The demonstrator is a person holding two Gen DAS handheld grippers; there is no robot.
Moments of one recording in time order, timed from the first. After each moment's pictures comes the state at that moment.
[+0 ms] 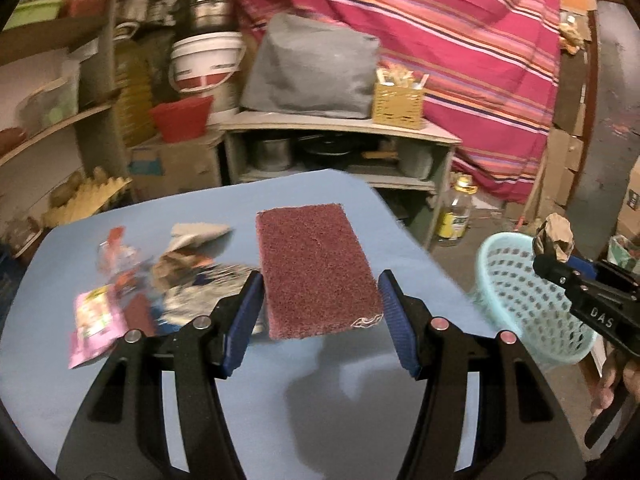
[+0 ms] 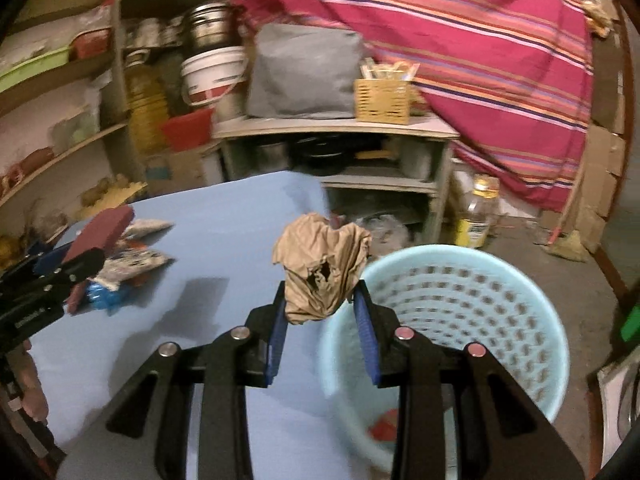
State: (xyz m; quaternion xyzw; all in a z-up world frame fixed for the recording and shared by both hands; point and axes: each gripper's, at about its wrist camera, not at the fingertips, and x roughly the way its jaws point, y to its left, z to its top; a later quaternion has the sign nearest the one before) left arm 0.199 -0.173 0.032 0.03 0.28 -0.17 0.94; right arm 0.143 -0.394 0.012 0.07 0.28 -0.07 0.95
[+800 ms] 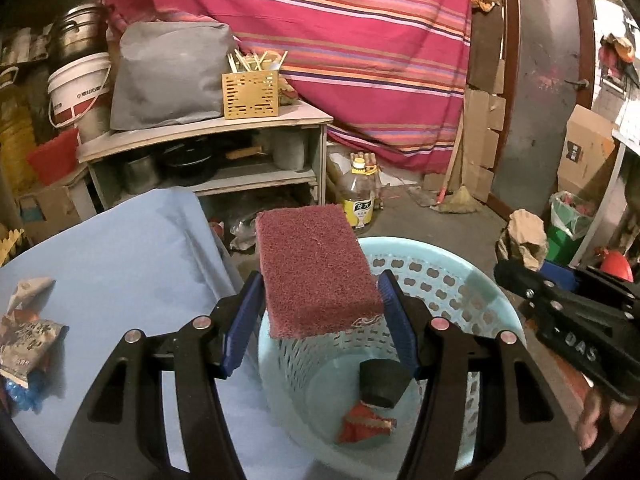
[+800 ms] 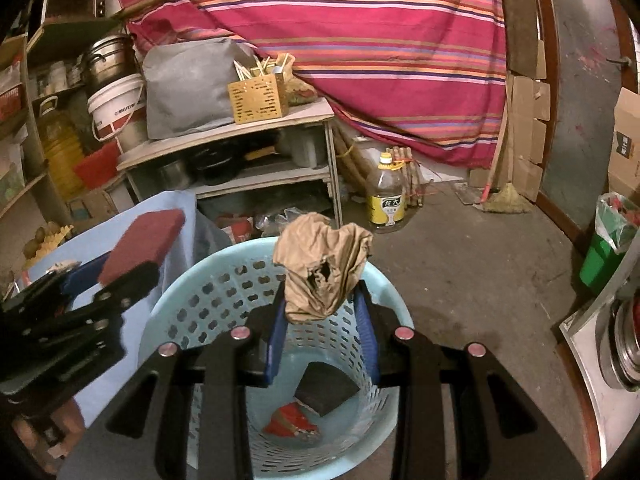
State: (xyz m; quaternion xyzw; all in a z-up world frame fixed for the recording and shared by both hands) left arm 0.186 -0.387 0.009 0.08 0.28 -0.31 0.91; right arm 0.105 -0.539 -0.004 0.13 0.29 -0.19 0.93
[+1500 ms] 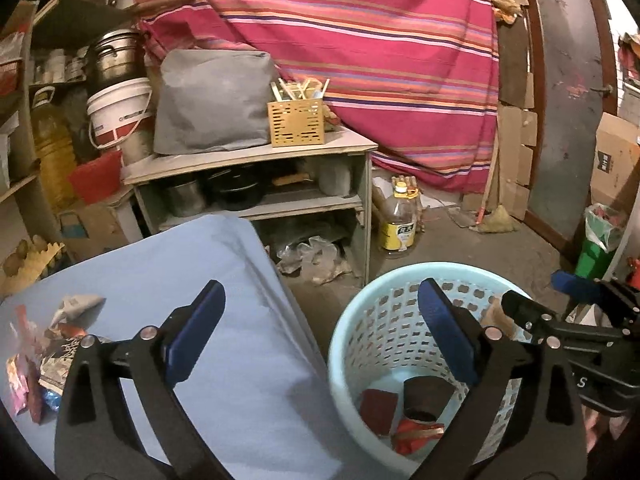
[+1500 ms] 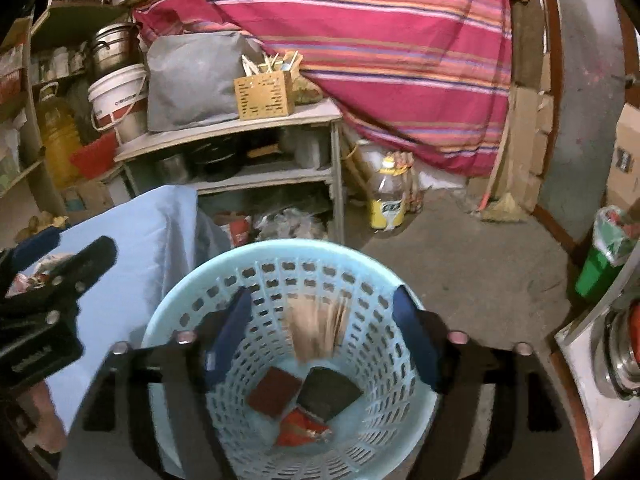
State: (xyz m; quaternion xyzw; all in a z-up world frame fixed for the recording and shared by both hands) left arm 0.192 -0.353 0.034 0.09 0.23 -0.24 0.94; right arm 0.127 -0.517 -0.005 0.10 0.29 -0.20 0.93
